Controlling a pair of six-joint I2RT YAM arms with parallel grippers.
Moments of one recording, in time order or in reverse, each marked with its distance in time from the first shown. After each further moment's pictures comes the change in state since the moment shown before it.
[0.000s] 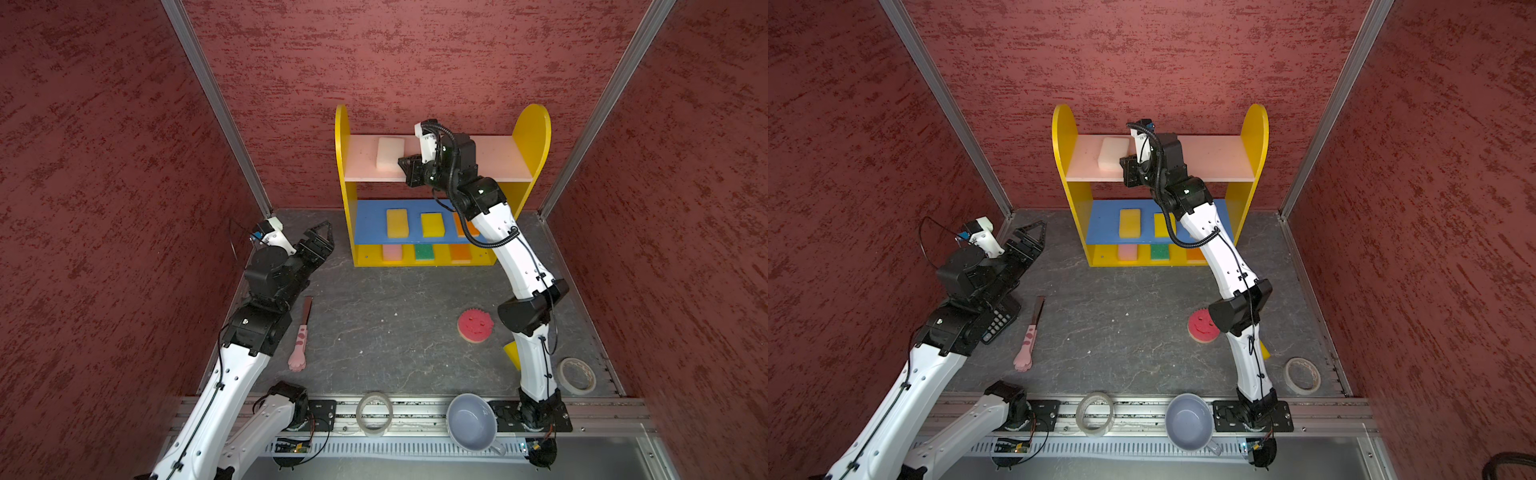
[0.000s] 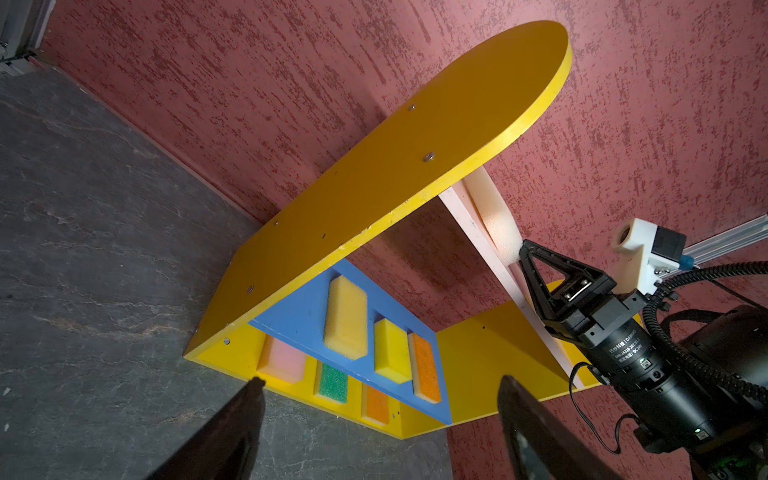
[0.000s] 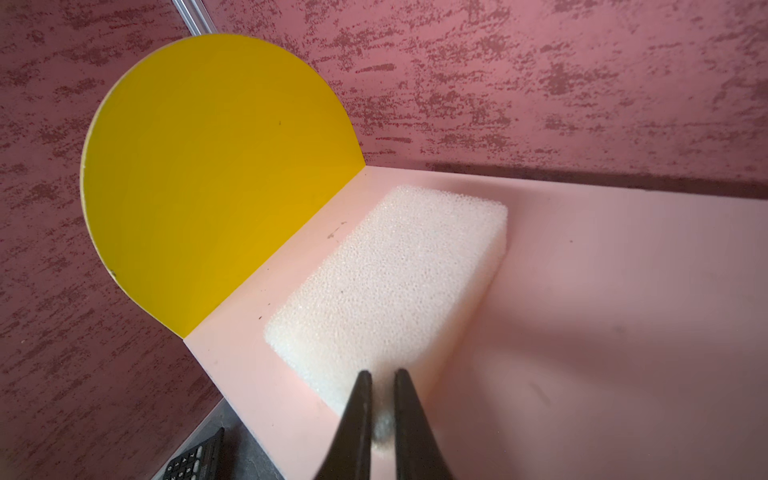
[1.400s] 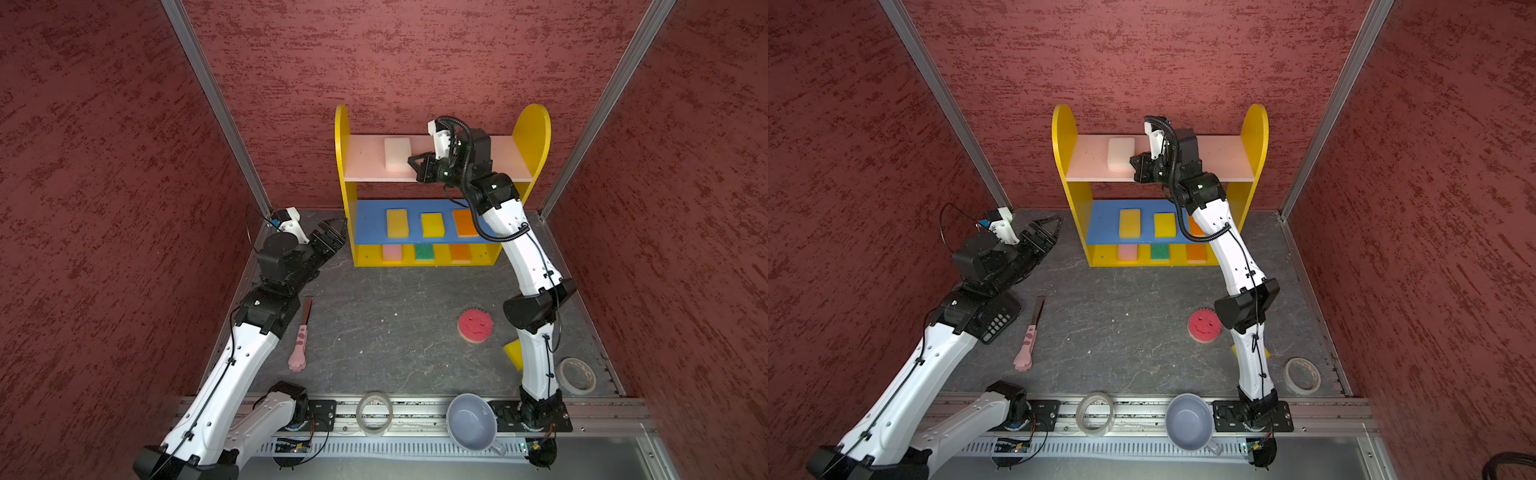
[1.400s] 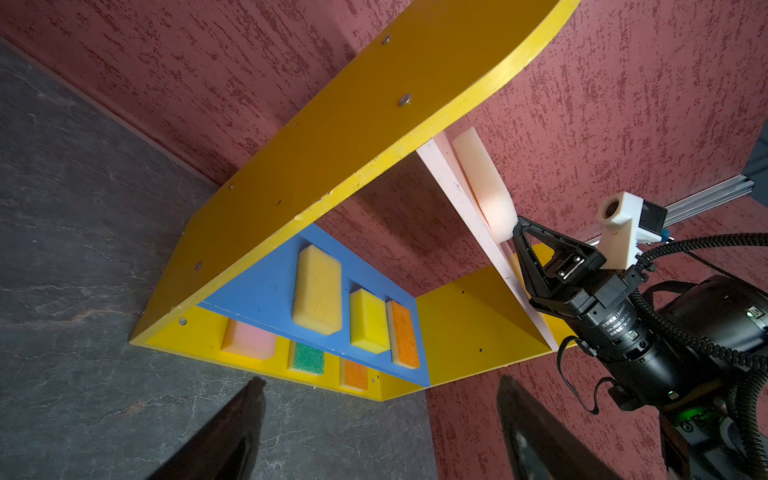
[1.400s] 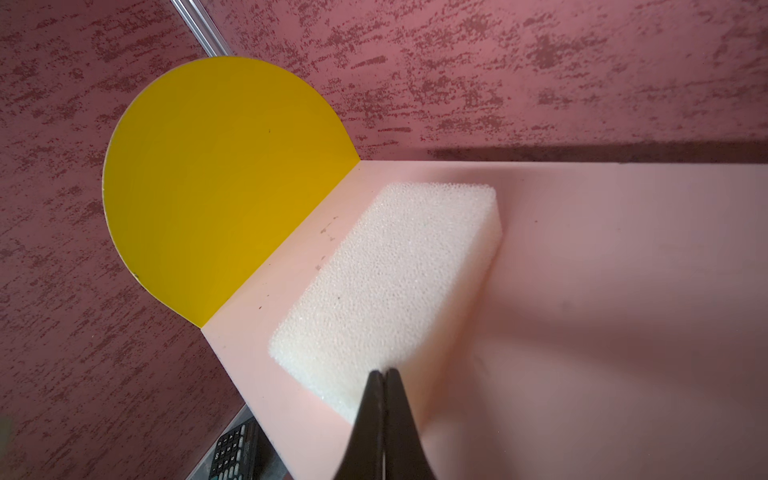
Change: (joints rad) left arm -0.009 0.106 0.042 0.053 0.121 -0.018; right arm -0.066 -0.012 0.000 -0.035 -0.151 0.080
